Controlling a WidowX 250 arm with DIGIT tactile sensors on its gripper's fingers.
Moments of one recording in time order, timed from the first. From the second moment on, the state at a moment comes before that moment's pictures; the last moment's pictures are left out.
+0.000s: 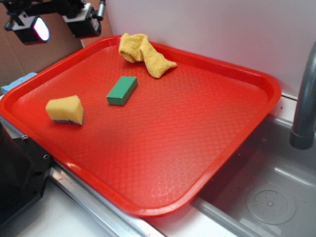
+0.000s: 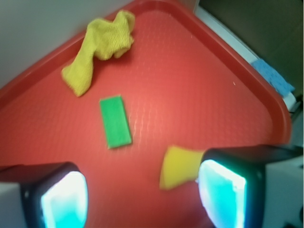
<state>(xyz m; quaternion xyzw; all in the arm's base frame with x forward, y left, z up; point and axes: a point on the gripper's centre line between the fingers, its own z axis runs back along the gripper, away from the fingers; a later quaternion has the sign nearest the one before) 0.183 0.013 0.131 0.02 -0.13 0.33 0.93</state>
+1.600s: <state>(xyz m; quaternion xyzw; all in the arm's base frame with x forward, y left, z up) 0.239 0.024 0.018 0.02 -0.15 0.31 0.94</state>
